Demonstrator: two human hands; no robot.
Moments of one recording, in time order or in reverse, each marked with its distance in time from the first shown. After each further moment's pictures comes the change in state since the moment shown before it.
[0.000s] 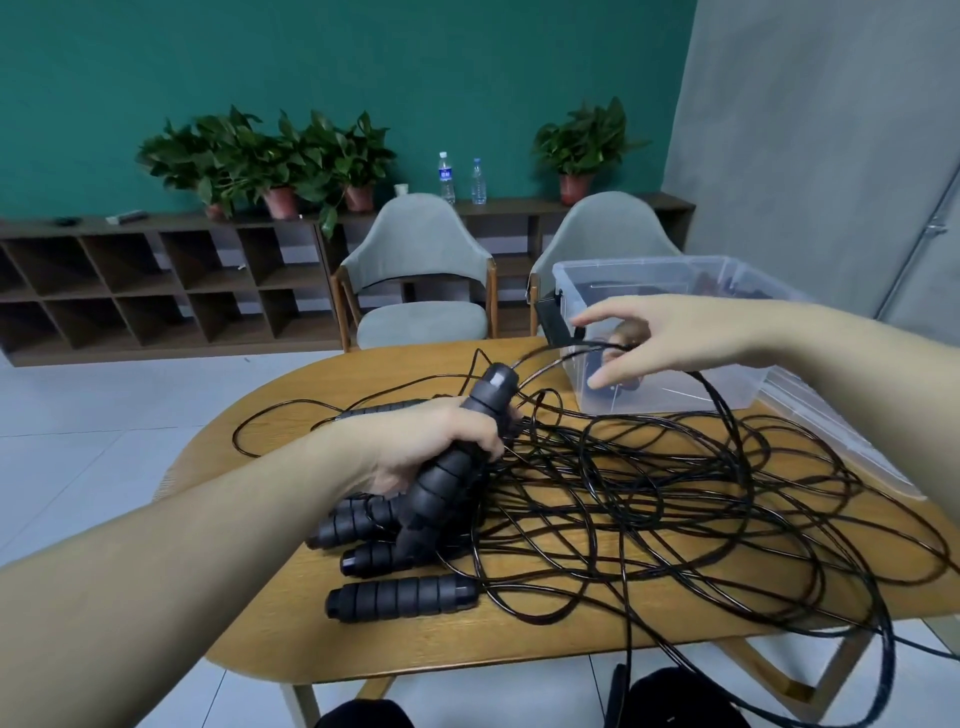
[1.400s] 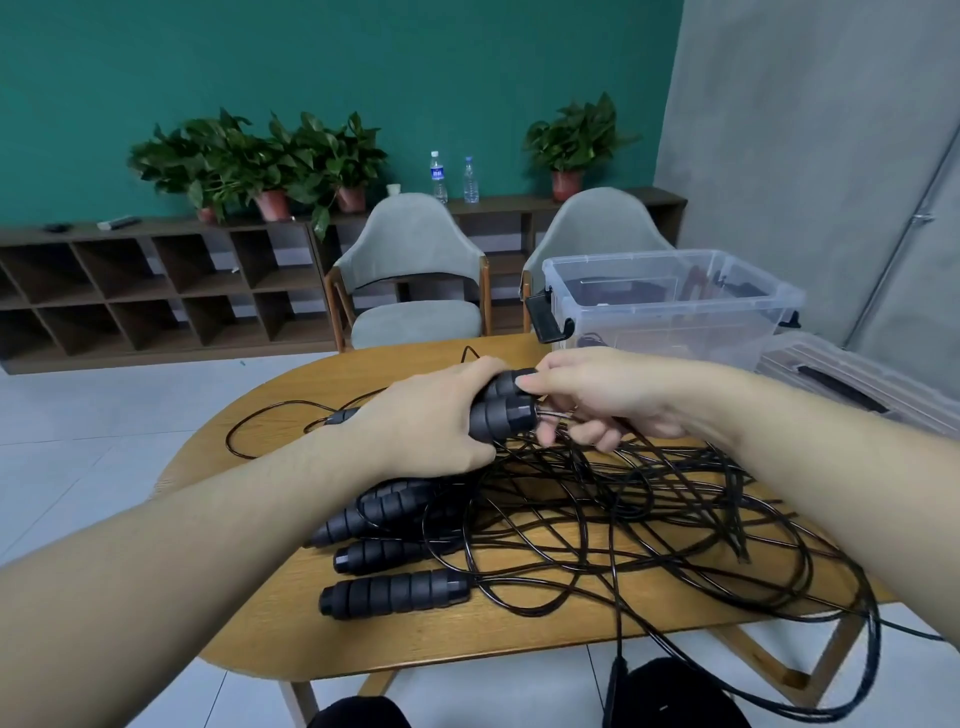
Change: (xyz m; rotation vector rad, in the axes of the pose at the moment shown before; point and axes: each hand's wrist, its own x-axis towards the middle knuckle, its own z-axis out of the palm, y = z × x) left_hand -0.003 0.017 0.012 1.158 0.411 0.482; right_hand 0.004 -0.033 0.066 0.612 -0.103 0.134
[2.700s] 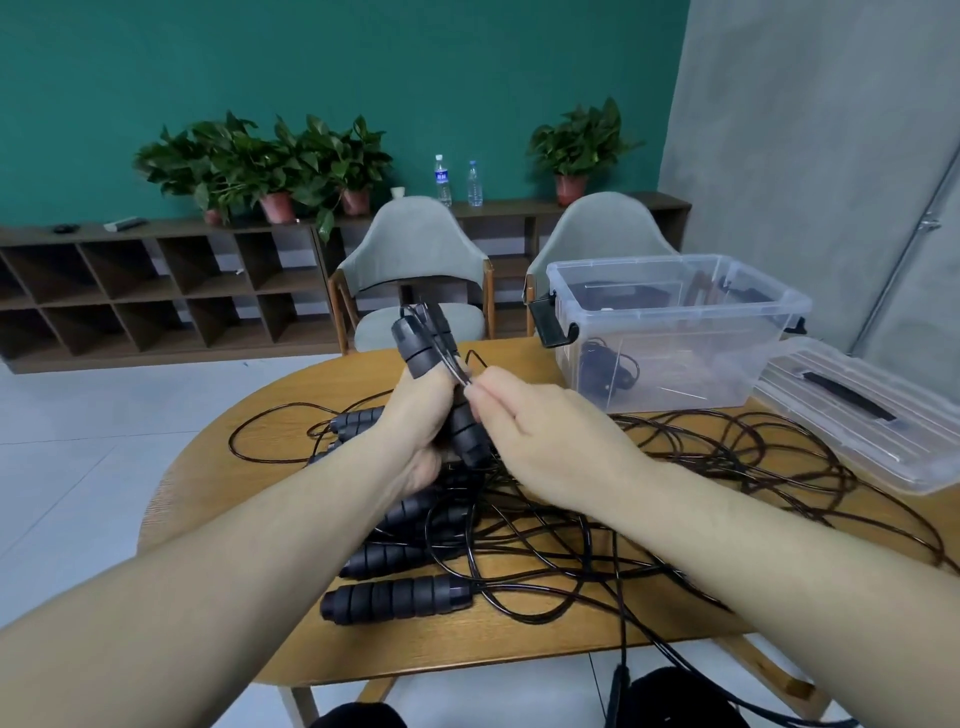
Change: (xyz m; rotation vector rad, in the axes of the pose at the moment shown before) left_hand 0.018 0.005 0.024 -1.471 0.340 -0.727; right_hand -0.001 0.005 0.066 -0.632 0.477 -0.535
